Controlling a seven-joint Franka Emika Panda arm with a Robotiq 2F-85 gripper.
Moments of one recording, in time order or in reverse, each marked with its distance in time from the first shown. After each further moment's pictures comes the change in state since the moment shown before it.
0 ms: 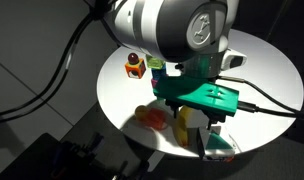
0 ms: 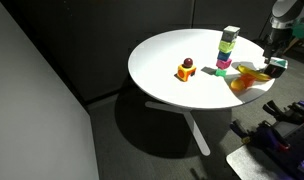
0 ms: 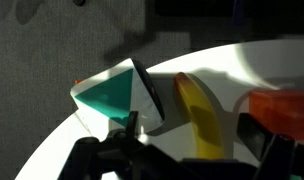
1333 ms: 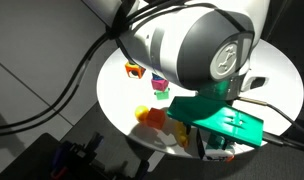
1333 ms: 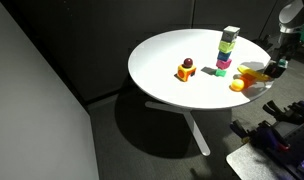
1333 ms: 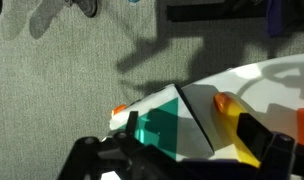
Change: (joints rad) arm -0.037 0.054 -0.053 -0.001 -0.034 0.062 0.003
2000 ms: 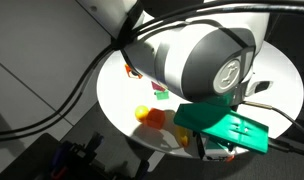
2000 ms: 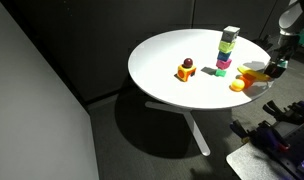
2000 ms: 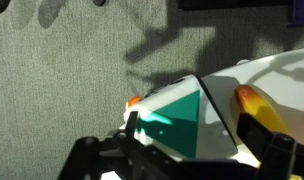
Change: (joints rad) arm -0.001 0.040 -0.017 0.001 -0.019 0.098 0.000
